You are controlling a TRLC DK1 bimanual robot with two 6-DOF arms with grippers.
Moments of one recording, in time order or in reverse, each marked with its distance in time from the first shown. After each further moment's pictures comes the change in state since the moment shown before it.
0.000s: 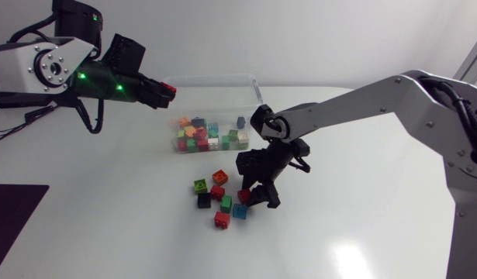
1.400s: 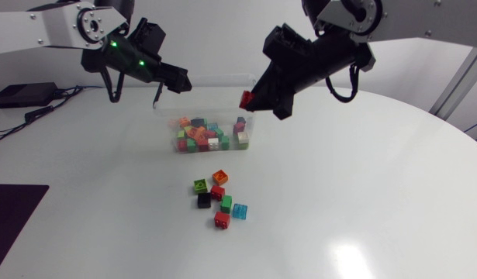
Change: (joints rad) left arm -0.023 0.245 0.396 -0.296 -0.084 -0.022; right arm -0.111 -0.363 0.253 -0.035 -0.105 0.393
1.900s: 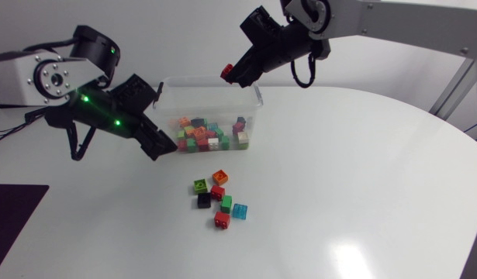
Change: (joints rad) left arm -0.033 -0.298 -0.478 -0.040 -0.003 0.254; right arm 0.026 0.271 0.289 0.182 0.072 0.301
